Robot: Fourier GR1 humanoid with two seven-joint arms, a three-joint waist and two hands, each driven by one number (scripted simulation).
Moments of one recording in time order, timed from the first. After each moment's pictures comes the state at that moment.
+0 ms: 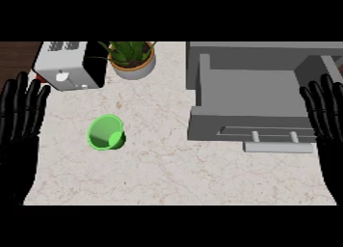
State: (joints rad) left arm -0.02 0.10 -0.03 -2.10 -0.05 0.04 0.03; right arm -0.02 -0.14 0.04 -2.10 0.00 0.04 0.01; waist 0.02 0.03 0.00
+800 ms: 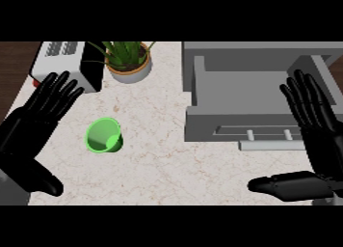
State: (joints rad) left arm -0.16 0.28 0.10 -1.66 0.55 -0.47 0.03; right arm -0.08 -0.15 0.02 -1.98 -0.07 0.10 0.07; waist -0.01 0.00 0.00
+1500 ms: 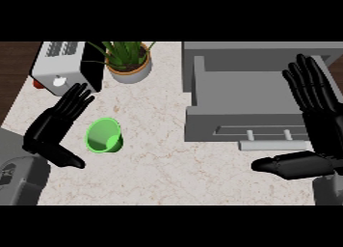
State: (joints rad) left arm -0.28 0.29 0.13 -1.12 0.28 -0.59 -0.25; right arm -0.18 -0.17 -0.04 -1.89 -0.09 0.13 0.06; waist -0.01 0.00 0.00
